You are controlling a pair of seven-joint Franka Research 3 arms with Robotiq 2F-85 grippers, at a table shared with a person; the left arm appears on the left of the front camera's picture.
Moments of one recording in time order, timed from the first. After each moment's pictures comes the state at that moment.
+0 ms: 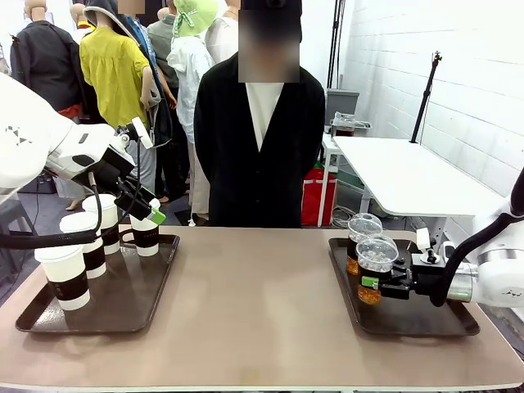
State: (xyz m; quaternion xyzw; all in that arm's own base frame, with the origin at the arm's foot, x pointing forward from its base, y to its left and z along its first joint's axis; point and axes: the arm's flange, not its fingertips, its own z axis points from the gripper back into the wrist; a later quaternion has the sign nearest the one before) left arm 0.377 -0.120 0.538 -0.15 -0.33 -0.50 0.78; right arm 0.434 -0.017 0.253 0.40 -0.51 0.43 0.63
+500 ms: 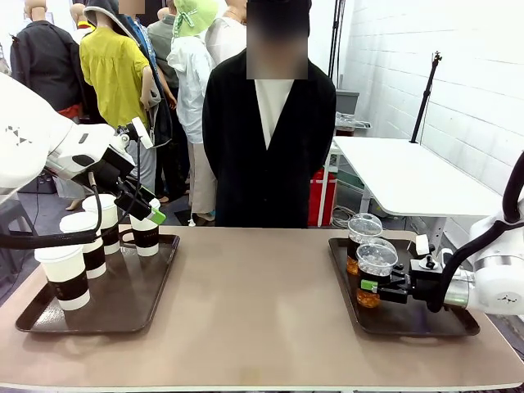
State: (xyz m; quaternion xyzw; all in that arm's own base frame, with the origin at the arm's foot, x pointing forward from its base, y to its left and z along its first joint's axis) left arm 0.377 -0.120 0.538 -0.15 -0.33 -0.50 0.78; right arm 0.440 -0.020 0.229 0.42 -0.51 0.41 0.63
